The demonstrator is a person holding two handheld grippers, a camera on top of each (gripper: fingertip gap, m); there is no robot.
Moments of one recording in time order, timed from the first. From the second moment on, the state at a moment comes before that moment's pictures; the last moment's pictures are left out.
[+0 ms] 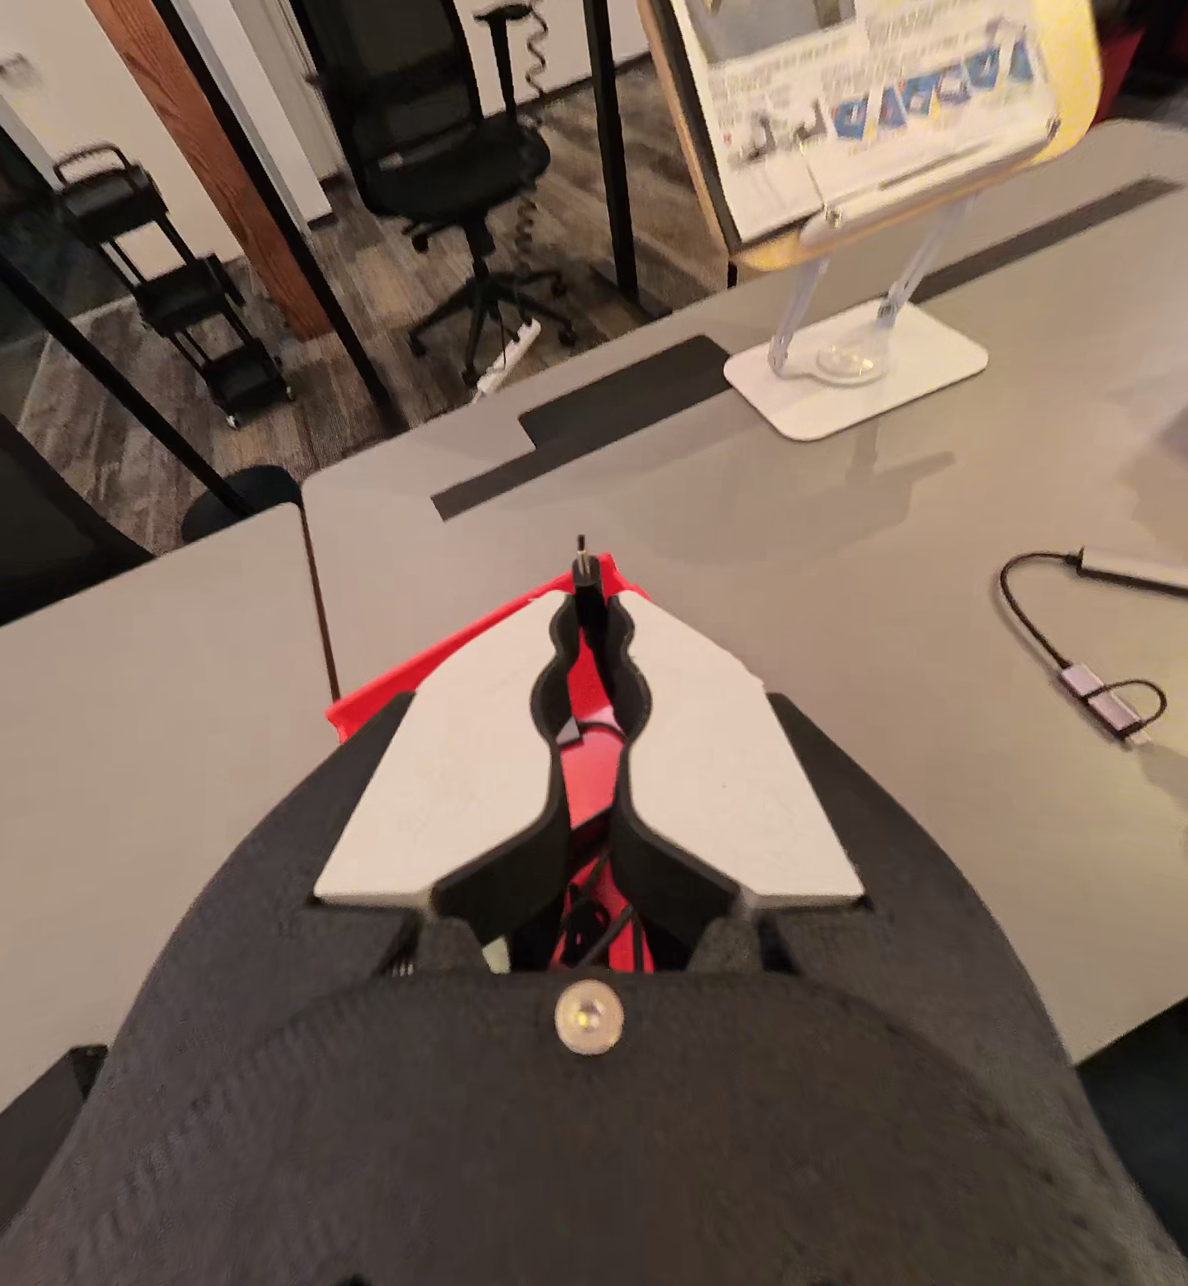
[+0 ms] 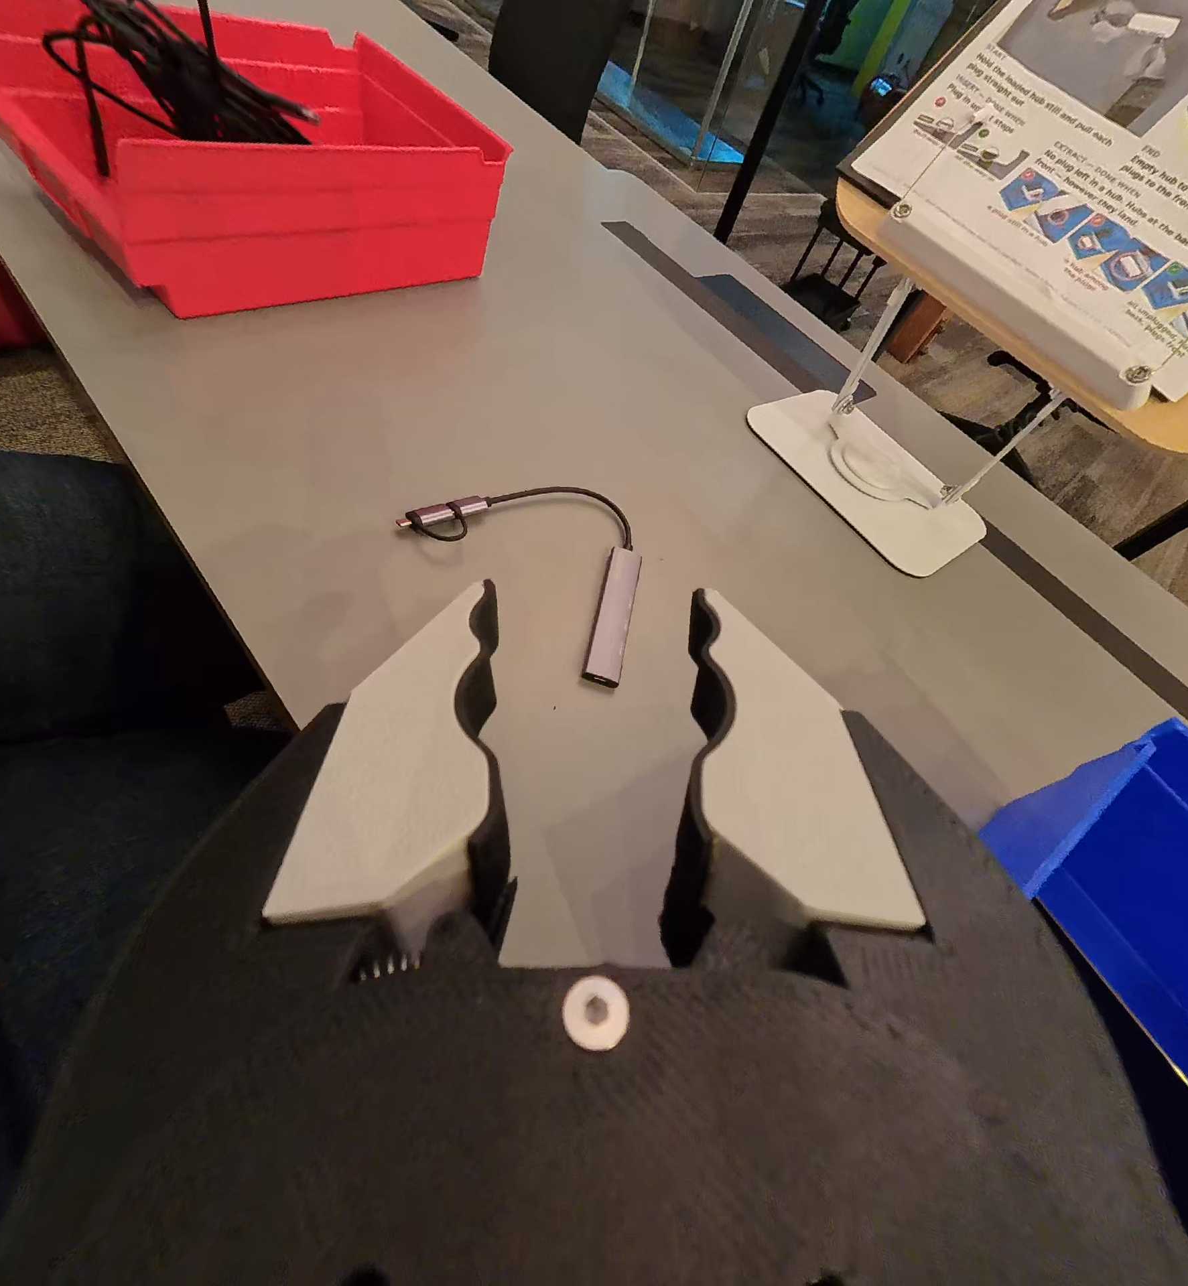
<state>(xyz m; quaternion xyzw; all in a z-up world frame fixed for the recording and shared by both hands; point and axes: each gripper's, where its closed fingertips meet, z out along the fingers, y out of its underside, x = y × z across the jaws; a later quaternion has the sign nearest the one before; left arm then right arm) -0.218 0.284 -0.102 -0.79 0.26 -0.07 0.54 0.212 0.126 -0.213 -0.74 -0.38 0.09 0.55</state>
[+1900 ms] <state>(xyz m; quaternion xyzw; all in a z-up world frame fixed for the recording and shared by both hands) 0.067 0.197 -0.216 -0.67 0.60 -0.24 0.37 0.137 0.147 -0.208 -0.71 -0.40 0.28 0.50</state>
